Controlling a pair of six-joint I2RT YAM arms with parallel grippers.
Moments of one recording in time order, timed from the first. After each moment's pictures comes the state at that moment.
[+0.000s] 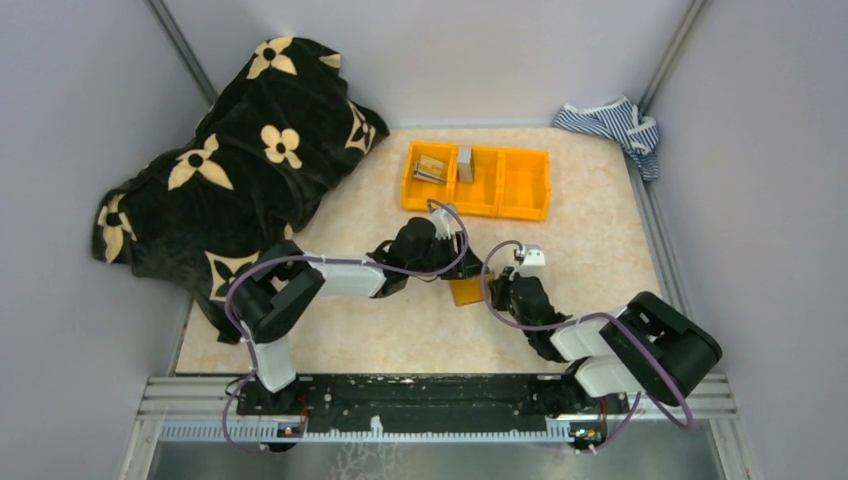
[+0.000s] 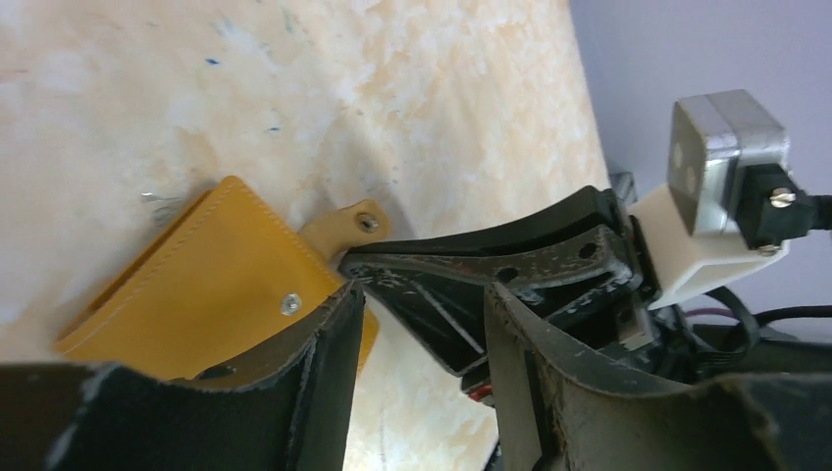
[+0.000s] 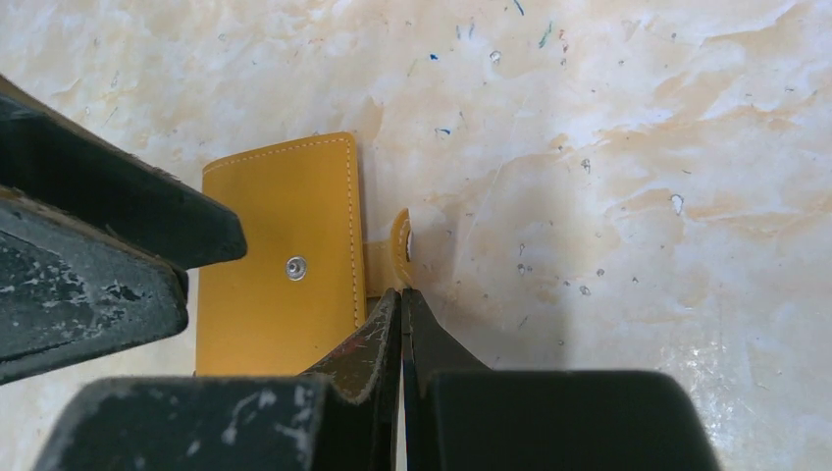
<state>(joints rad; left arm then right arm) -0.88 1.85 0.92 0.54 0.29 -0.85 0.69 1.32 0.10 0.78 0.35 0.54</state>
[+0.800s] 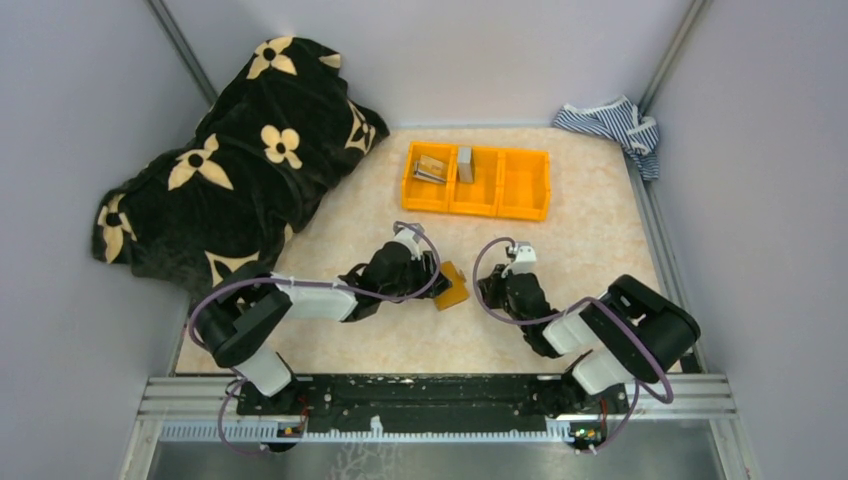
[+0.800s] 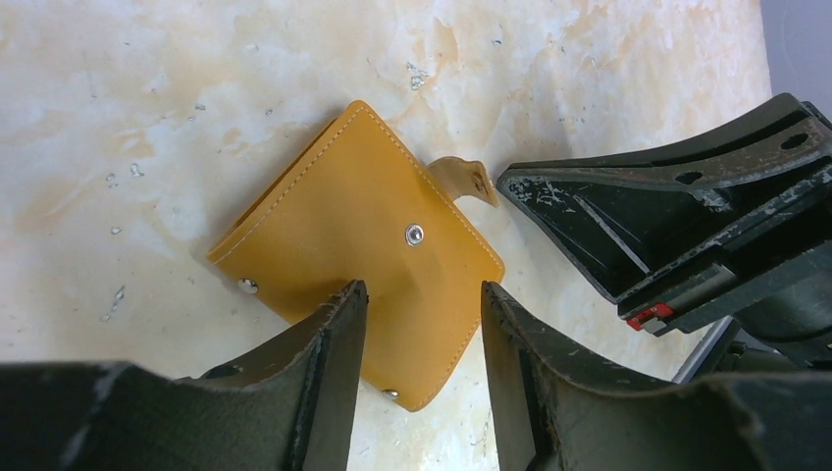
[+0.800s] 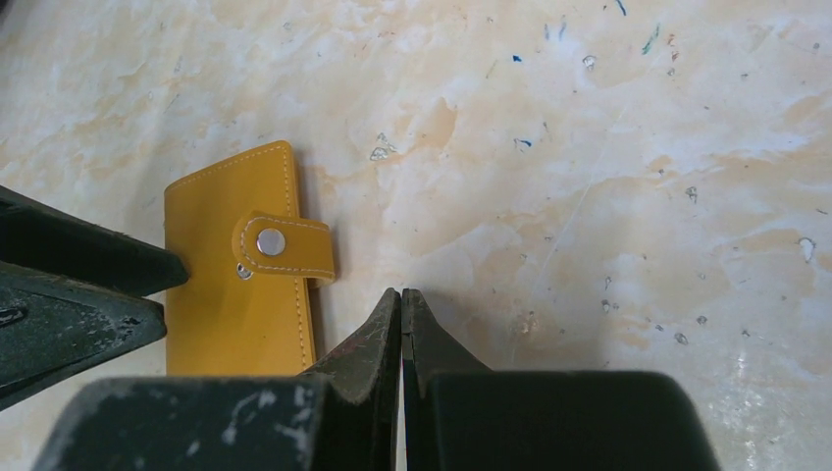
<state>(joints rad) -0.88 1.64 0.63 0.51 0.00 -0.73 0.68 1.45 0.13 0.92 0.23 0.55</state>
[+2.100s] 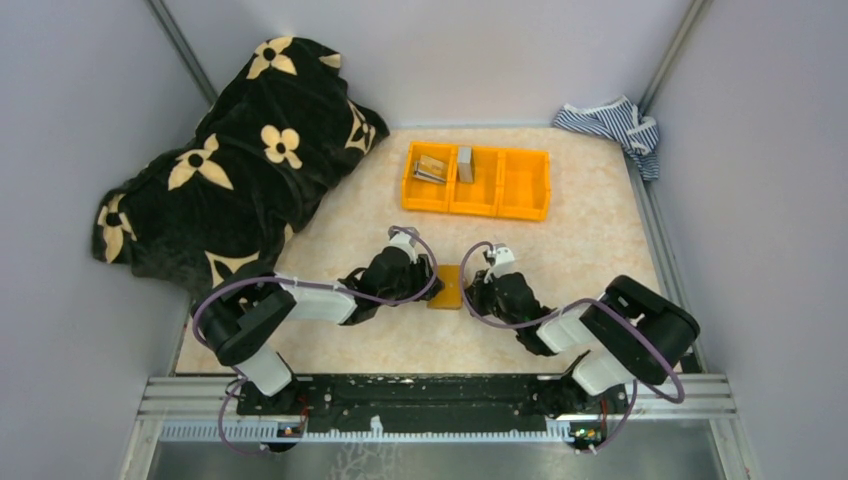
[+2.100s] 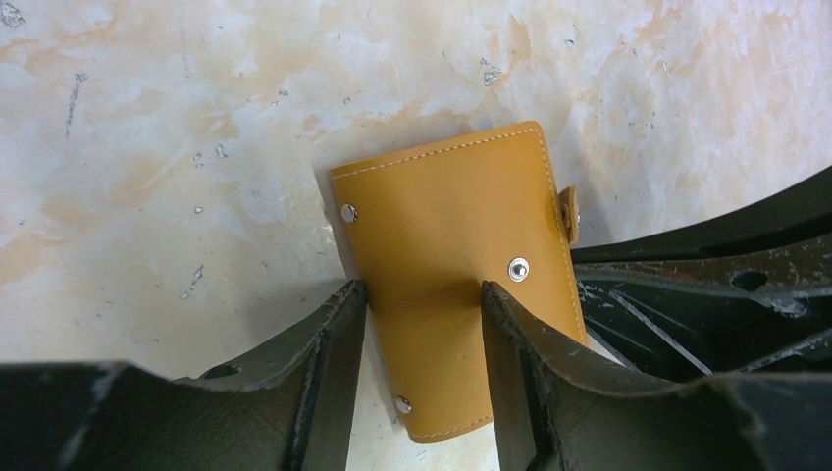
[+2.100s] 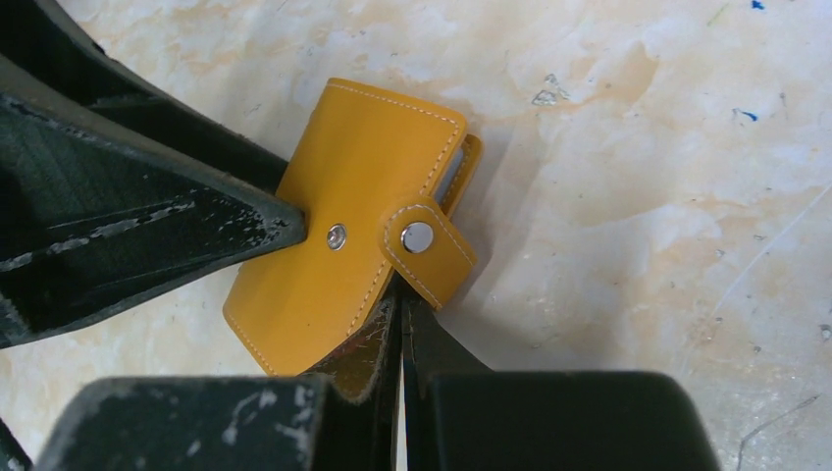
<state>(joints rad) -0.88 1.64 0.59 0.50 -0.07 -0.71 0.77 1.46 0.18 0.86 0.09 0.52</state>
